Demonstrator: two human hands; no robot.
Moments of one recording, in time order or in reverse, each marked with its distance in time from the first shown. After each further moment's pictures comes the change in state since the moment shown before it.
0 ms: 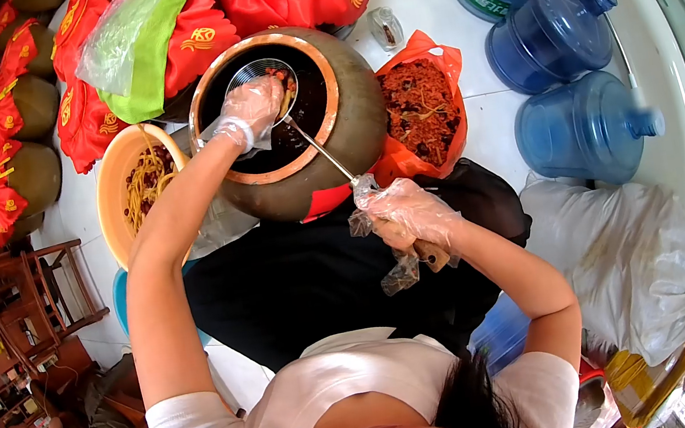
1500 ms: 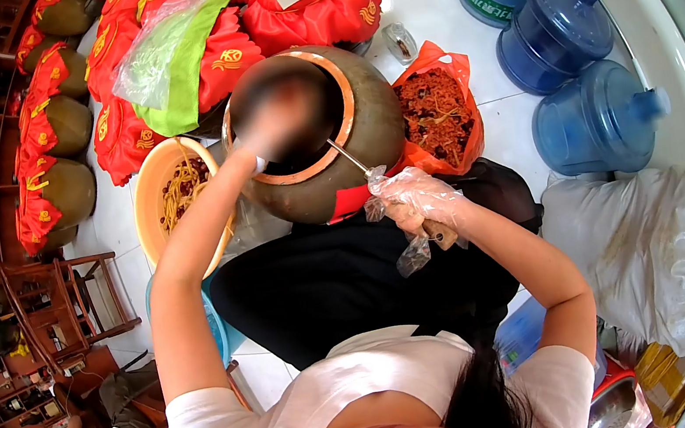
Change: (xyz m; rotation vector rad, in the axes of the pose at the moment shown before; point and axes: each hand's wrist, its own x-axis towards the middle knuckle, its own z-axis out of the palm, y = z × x) left_hand -0.030 0.030 -0.057 -0.513 -0.183 -0.178; right_hand 0.000 0.001 0.003 0.314 -0.071 0.014
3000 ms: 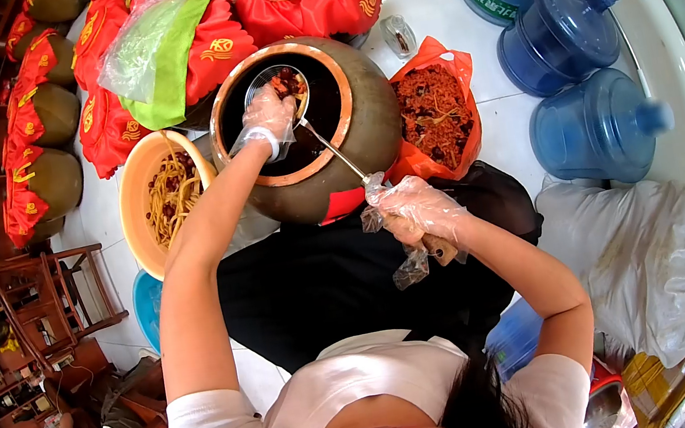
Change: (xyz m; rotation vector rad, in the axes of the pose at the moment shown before) left_hand 0.043 -0.041 0.038 0.270 0.297 -0.292; right_hand 0.005 0.005 -0.004 0.042 -0.036 0.011
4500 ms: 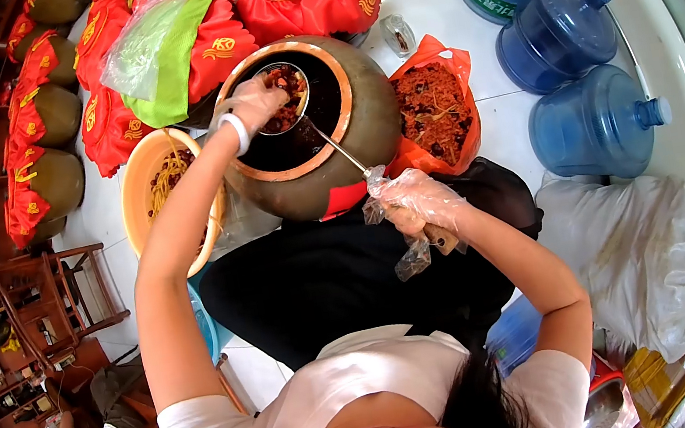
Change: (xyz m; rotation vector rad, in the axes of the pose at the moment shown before) left_hand 0.014 -0.007 -0.047 -0.127 -0.297 0.169; right_hand -0.001 -0.002 0.000 -0.138 0.084 0.011
